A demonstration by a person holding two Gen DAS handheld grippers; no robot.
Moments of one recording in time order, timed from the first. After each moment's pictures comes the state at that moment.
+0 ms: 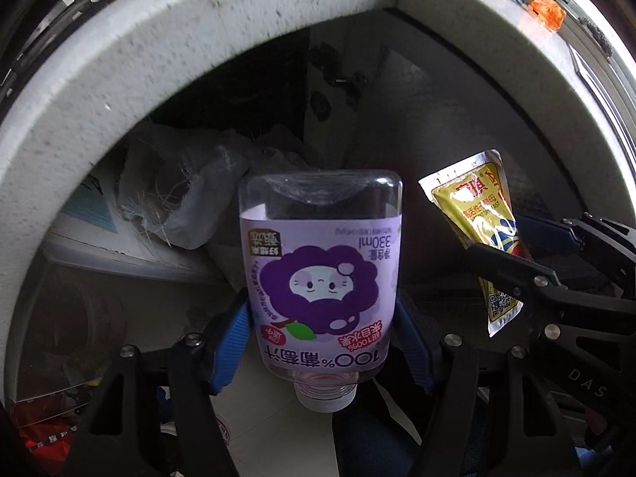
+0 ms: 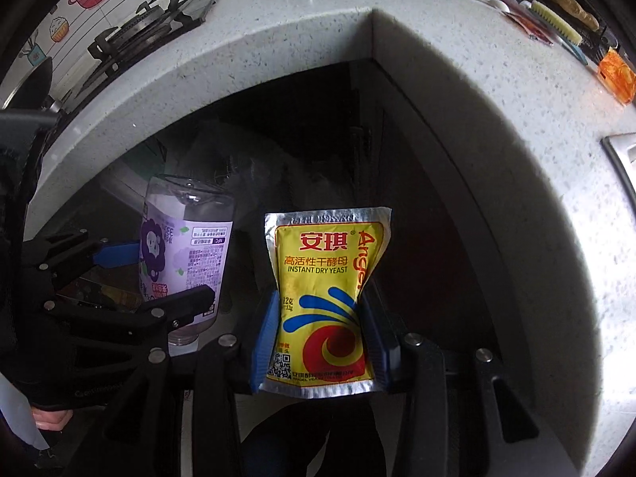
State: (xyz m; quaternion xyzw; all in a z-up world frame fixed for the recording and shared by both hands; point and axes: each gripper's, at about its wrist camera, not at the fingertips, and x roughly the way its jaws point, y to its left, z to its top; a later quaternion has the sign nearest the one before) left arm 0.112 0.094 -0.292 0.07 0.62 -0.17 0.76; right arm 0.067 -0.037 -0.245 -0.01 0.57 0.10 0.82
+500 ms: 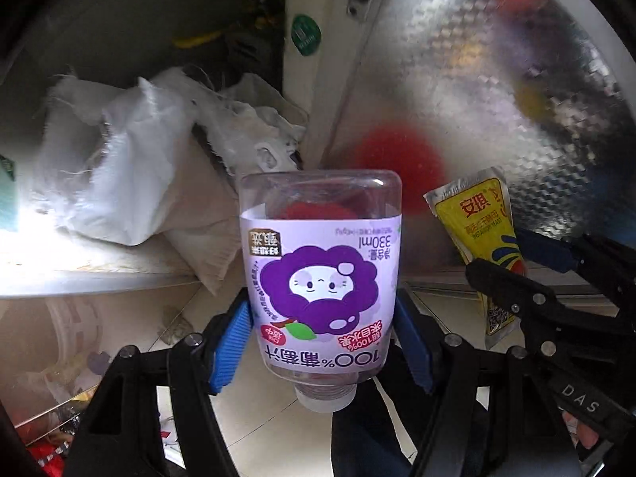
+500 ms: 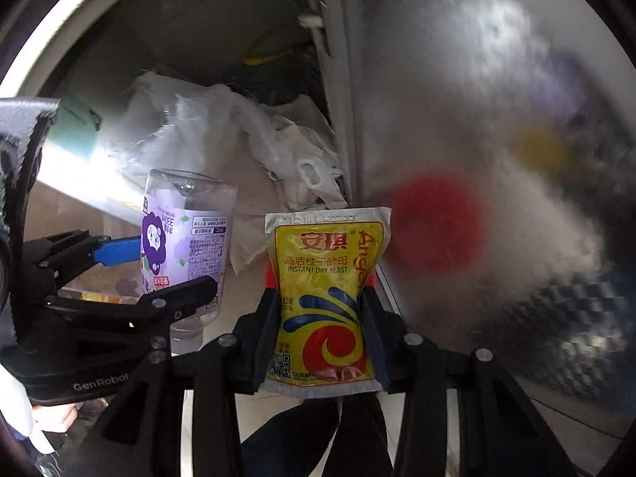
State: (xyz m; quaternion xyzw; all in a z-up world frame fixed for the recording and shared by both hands) left arm 0.144 0.072 -0.420 0.07 0.64 -0.20 0.74; right arm 0.091 -0.046 -0.379 0.03 0.60 0.06 0.79
